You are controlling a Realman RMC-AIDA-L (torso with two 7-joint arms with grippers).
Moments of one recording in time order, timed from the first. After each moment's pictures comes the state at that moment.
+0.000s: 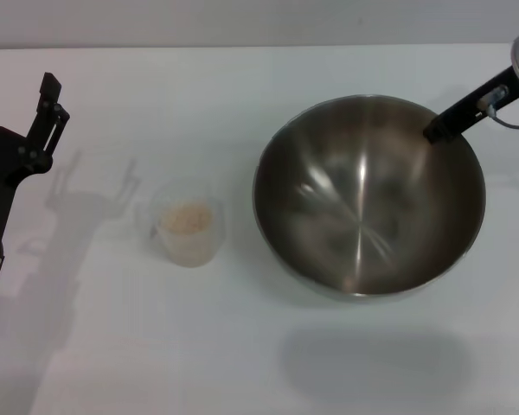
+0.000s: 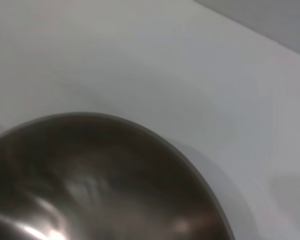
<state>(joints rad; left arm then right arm) -0.28 -2.08 -0.54 -0.32 2.12 1.56 0.00 0.75 2.05 -1.16 -1.23 0.43 1.54 -0.57</state>
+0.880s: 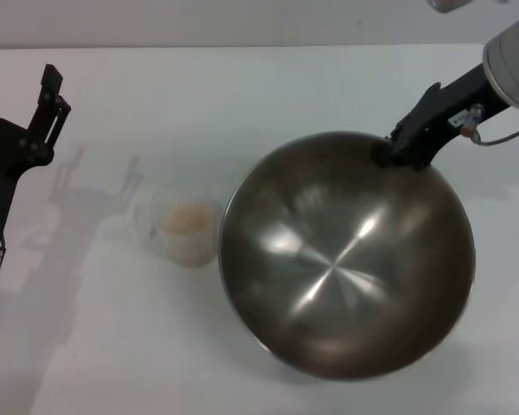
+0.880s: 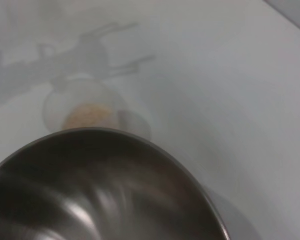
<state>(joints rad) -0.30 -2.08 -0.55 -0.32 2.12 1.56 0.00 0.73 2.07 -1.18 -1.35 0.62 1.69 -0.84</state>
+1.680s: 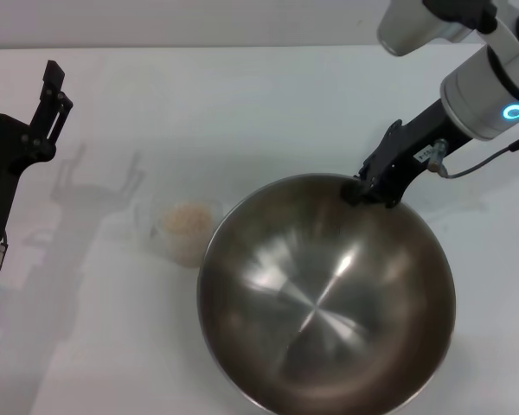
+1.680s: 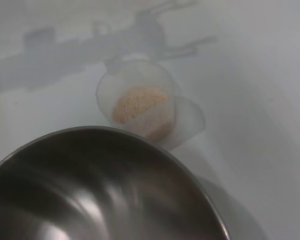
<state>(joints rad) -0.31 -2.08 -0.55 -0.32 2.12 1.55 0.00 0.76 2.08 -1.28 -1.24 0.68 1.66 -0.85</state>
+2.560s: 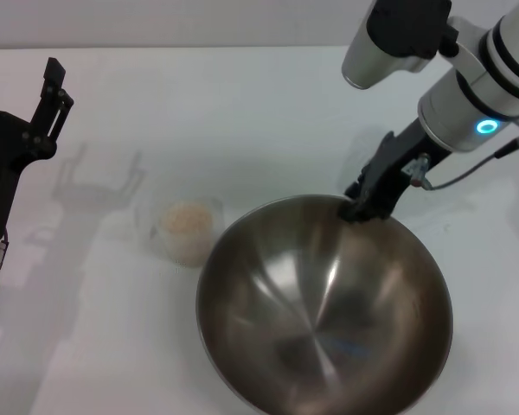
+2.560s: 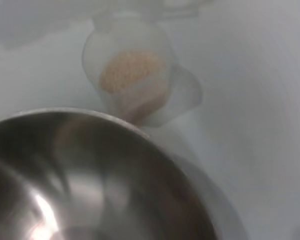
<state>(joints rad) -0.31 -2.08 -0.55 -0.32 2.12 1.55 0.00 0.77 2.08 -1.41 -1.24 0.61 1.61 -0.78</state>
